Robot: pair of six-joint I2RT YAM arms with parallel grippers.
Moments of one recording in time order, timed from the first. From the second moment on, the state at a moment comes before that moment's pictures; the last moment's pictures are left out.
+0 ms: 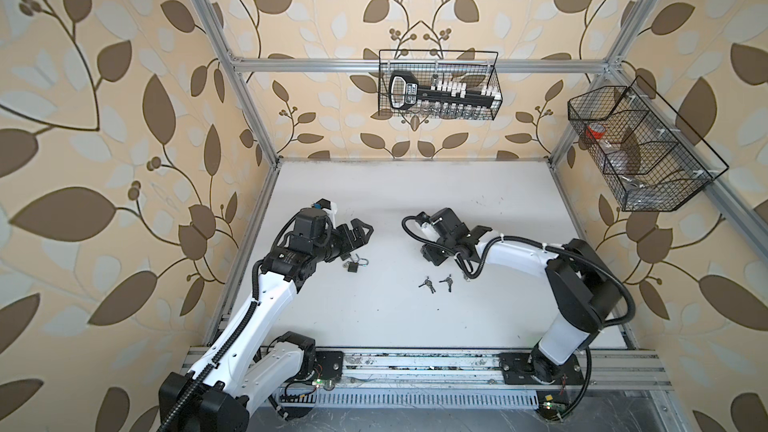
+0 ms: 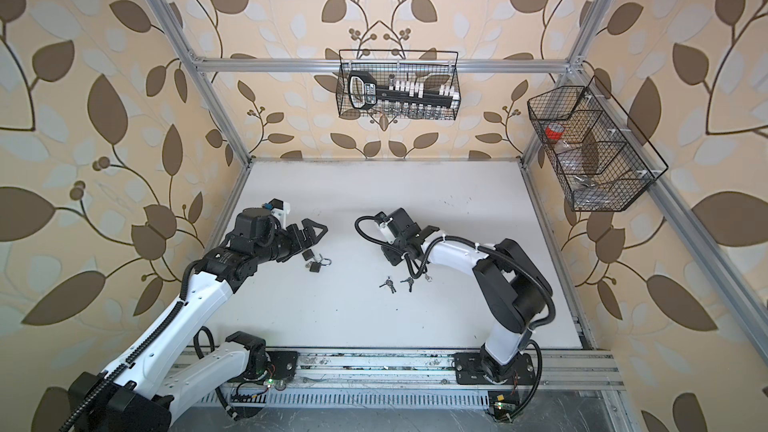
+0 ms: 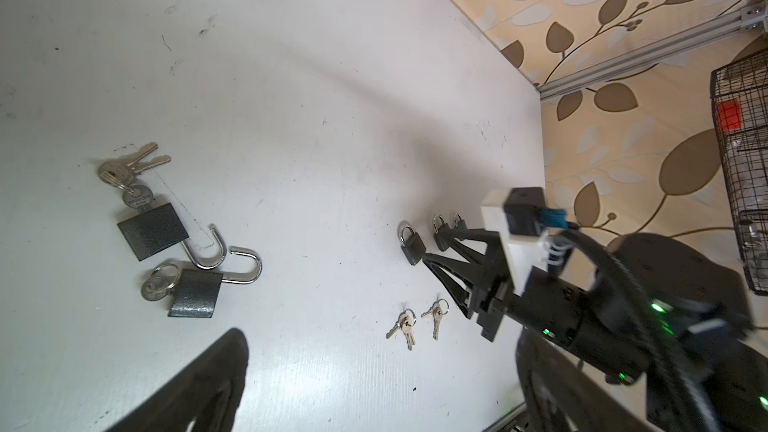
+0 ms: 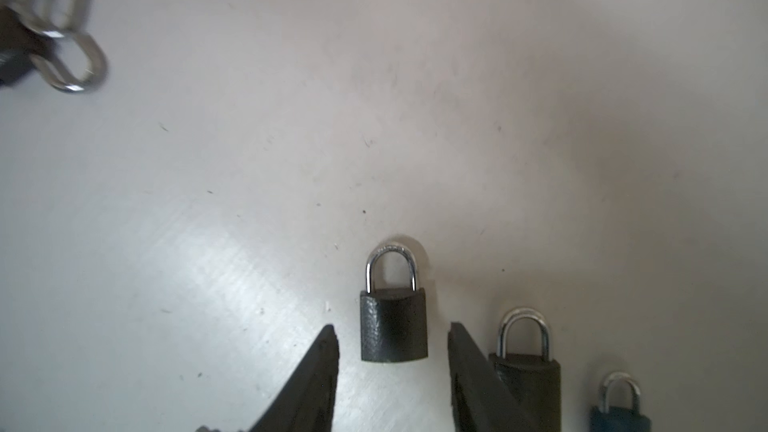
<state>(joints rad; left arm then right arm) -0.23 0.96 0.78 -0.50 0.34 -0.74 0.69 1.66 1.01 -0.26 0.03 -0.05</state>
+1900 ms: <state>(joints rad) 0.45 0.89 0.63 -0.51 0.73 -0.82 1.06 2.41 1.89 -0.45 0.19 0.06</state>
